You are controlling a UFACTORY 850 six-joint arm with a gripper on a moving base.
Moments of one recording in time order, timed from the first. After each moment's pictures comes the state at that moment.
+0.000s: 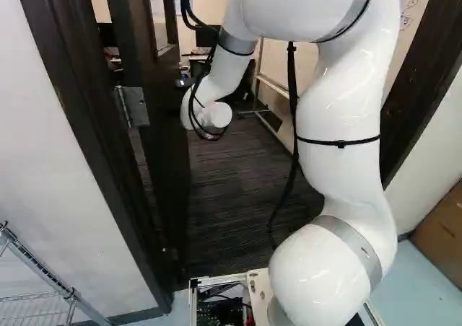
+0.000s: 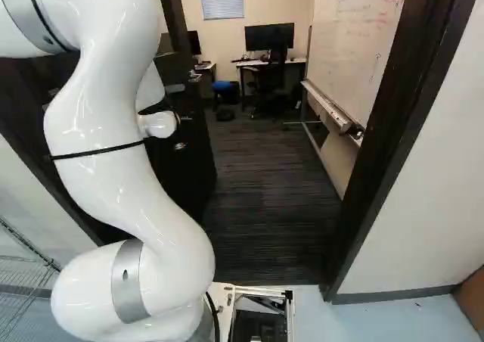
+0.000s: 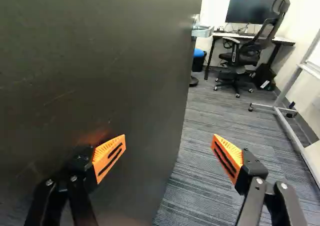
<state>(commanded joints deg) 23.0 -21.6 -50.7 -0.6 44.3 0.0</state>
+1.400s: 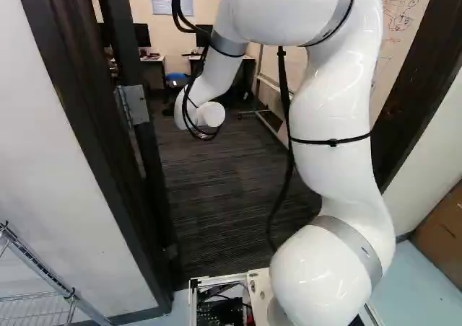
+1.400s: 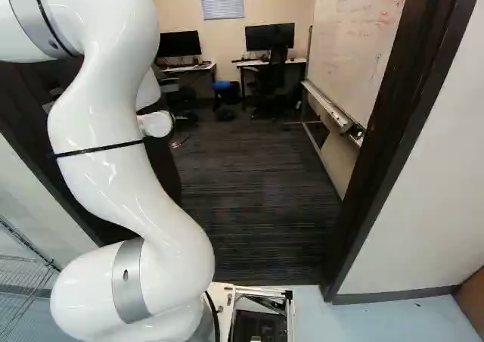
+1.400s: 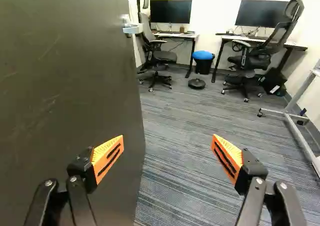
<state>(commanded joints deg) 23.6 -23.0 -52.4 -1.2 44.3 0.0</state>
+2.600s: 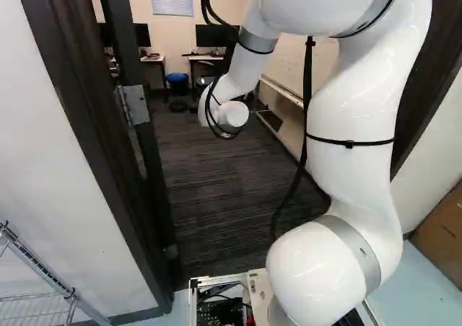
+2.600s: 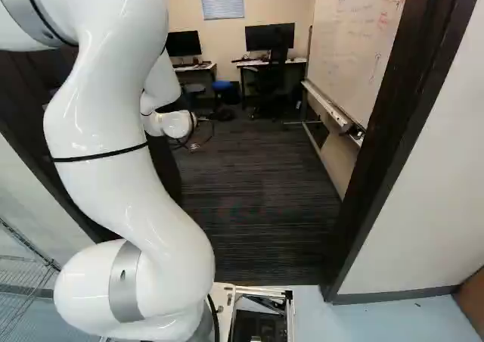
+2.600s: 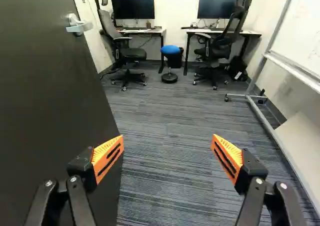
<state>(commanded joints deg) 14.6 -17.7 -46.0 1.6 44.3 0.0</state>
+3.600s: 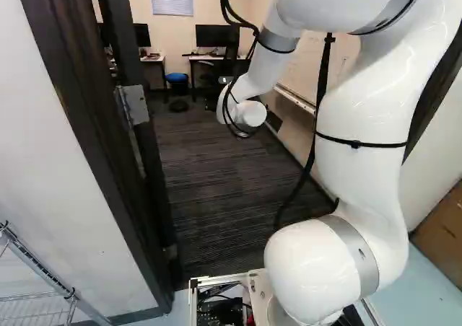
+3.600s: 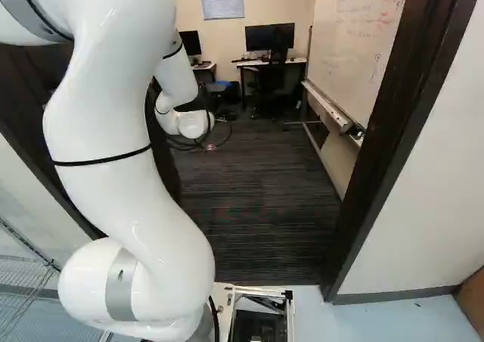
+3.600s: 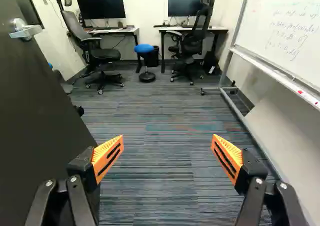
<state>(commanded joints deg) 6.5 -15.4 -43.2 2.5 44.3 0.0</state>
